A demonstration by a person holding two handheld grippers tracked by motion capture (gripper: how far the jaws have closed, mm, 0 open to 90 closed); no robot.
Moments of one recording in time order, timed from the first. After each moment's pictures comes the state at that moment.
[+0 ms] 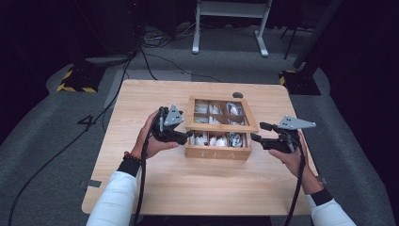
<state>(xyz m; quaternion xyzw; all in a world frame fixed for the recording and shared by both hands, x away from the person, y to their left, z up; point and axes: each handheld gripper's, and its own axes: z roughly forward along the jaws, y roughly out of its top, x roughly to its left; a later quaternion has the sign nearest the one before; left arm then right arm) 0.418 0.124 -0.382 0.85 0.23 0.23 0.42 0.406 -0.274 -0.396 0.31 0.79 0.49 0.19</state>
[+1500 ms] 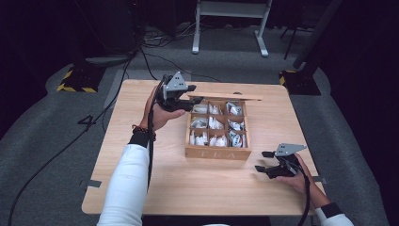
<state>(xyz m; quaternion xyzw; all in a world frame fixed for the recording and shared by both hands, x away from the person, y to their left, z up) 0.476 0.114 -0.316 0.82 0.20 0.21 0.49 0.384 -0.308 -0.491 0.26 0.87 0.40 0.11</state>
